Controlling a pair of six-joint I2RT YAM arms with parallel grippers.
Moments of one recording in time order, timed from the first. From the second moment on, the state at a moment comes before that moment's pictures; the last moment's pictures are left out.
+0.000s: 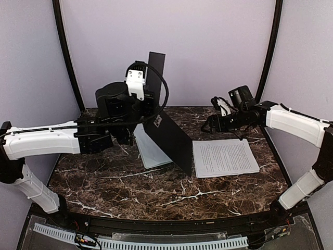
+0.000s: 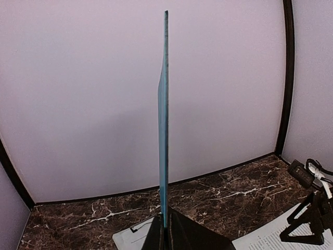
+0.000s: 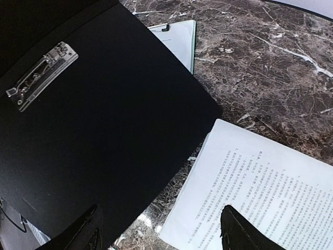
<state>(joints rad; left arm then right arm) -1.13 1.48 1.30 0.24 -0.92 0.12 0.51 1.47 1.18 -0.51 -0.31 0.27</state>
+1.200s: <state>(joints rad) -0.95 1.01 1.01 0.10 -0.35 -0.30 0.50 1.43 1.04 -0.37 -0.45 0.44</state>
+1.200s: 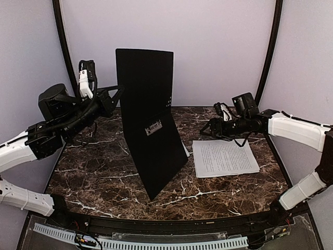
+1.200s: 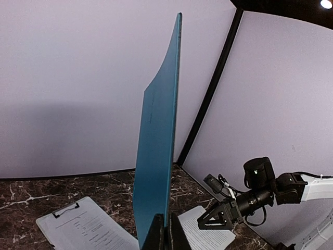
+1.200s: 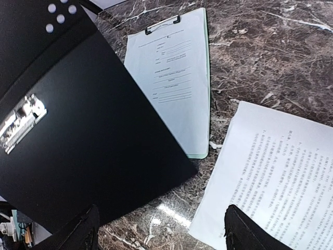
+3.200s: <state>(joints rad) -0.64 1.41 0.81 -0.17 0.16 -0.47 0.70 1.97 1.39 -0.39 -0.55 0.09</state>
